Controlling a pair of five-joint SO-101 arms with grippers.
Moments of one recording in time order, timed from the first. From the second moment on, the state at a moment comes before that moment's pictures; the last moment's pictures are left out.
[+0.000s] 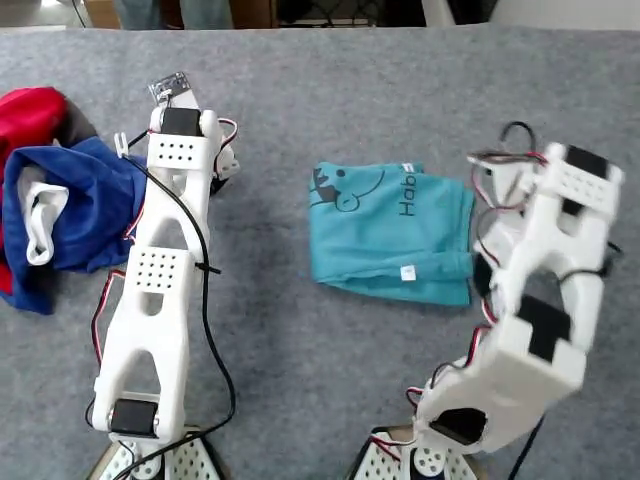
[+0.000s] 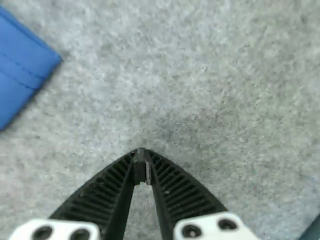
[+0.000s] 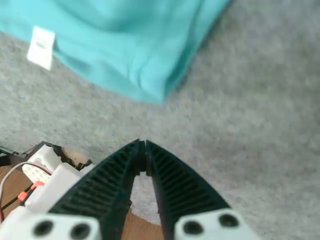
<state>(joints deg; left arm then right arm) -0.2 79.0 -93.5 100.3 31.1 29.0 12.2 2.5 99.4 46.7</state>
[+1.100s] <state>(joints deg) 0.2 79.0 -93.5 100.3 31.1 19.6 13.9 16.0 76.8 28.5</state>
